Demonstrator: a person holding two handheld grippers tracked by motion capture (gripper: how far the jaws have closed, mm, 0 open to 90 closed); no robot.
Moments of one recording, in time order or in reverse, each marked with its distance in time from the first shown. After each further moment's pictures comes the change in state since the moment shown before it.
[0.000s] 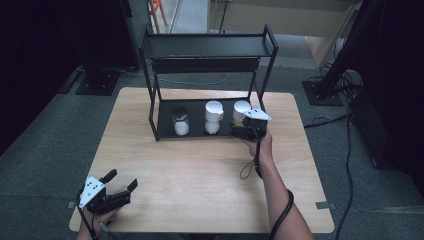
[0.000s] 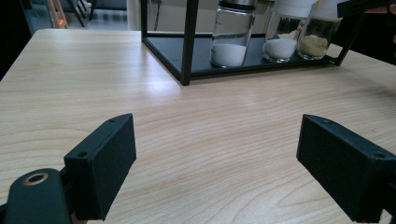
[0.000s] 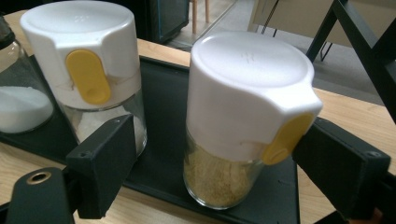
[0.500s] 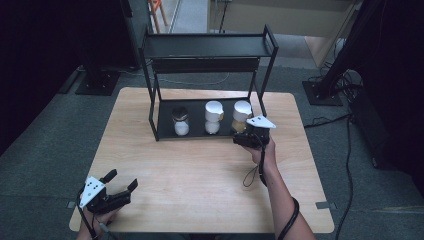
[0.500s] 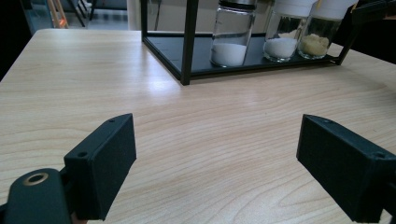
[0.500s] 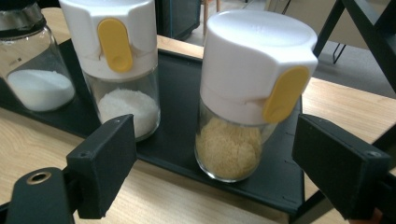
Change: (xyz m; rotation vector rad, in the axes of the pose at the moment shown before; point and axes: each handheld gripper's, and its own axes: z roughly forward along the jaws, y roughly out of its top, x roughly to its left) left arm 0.000 0.000 0.000 0.001 0.001 0.001; right arm -0.001 -0.018 -0.018 -0.013 0.045 -0.008
